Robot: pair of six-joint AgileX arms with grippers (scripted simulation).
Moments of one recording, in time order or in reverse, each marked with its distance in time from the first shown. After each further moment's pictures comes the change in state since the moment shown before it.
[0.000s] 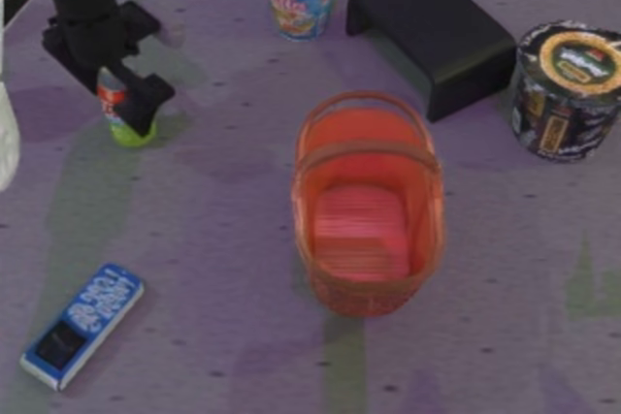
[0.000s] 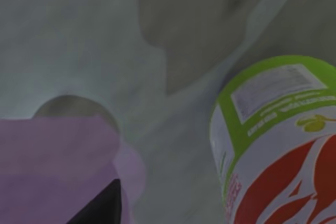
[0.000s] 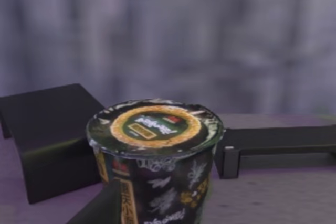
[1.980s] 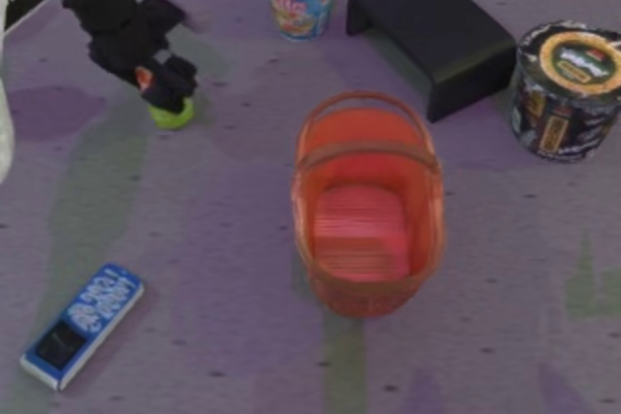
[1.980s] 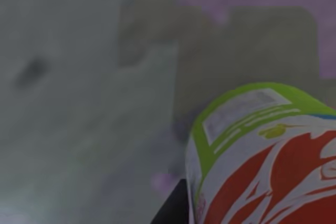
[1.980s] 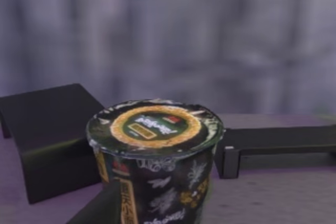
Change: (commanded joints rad) left arm -0.031 -0.069 -0.190 0.279 0.187 -0.081; right arm 0.000 0.000 0.000 0.000 0.000 0.000
